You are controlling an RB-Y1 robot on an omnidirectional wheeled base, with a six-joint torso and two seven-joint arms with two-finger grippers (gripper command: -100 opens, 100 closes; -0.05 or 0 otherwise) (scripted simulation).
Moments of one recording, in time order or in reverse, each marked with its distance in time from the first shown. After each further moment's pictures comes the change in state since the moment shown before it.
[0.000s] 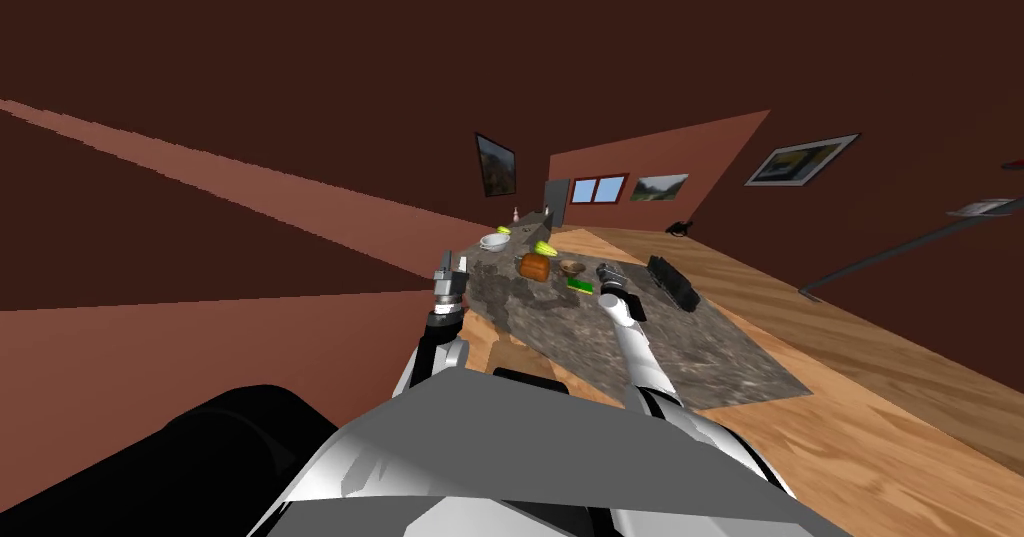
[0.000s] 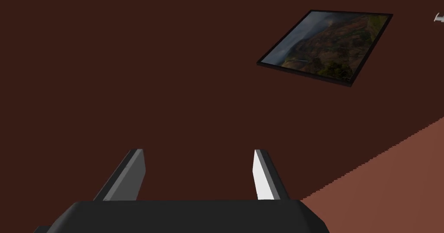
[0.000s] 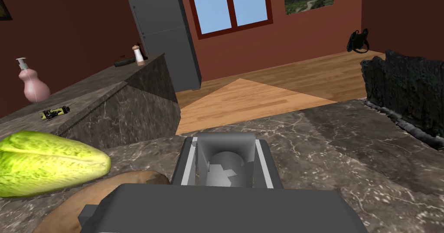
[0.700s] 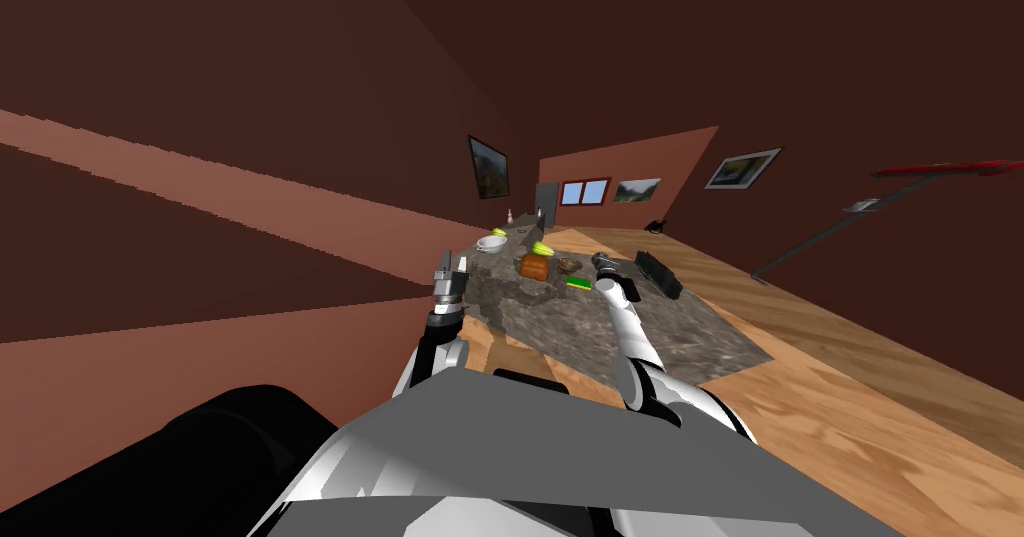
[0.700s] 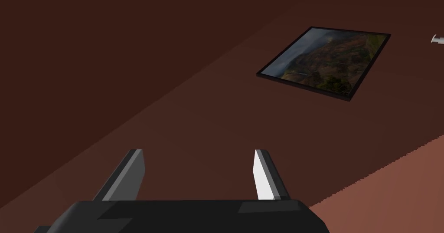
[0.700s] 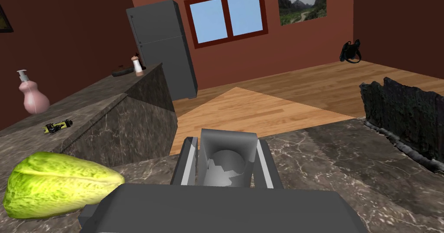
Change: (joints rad) left arm 0.000 0.000 0.000 0.000 0.000 0.000 0.000; right arm -0.165 -0.002 -0.070 0.076 0.038 0.085 0.049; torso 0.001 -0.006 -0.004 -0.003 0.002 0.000
